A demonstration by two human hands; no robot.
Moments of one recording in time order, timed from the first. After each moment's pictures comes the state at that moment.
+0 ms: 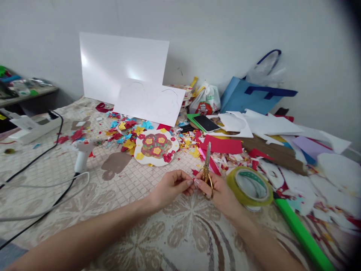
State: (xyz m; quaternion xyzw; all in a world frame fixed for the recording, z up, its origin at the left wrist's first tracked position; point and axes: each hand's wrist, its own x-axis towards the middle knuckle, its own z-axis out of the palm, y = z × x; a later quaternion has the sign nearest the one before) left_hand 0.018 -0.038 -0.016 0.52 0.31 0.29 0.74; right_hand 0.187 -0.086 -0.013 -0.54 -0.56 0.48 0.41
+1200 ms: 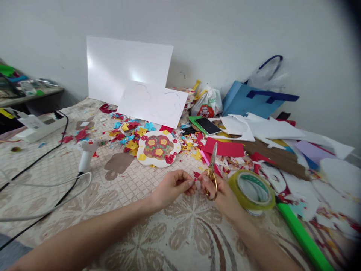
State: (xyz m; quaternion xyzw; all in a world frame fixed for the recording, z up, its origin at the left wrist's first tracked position) left_hand 0.016 -0.035 -0.012 0.54 0.30 0.31 0.72; right_hand 0.185 -0.087 -0.011 -0.57 -0.54 0.45 0.43
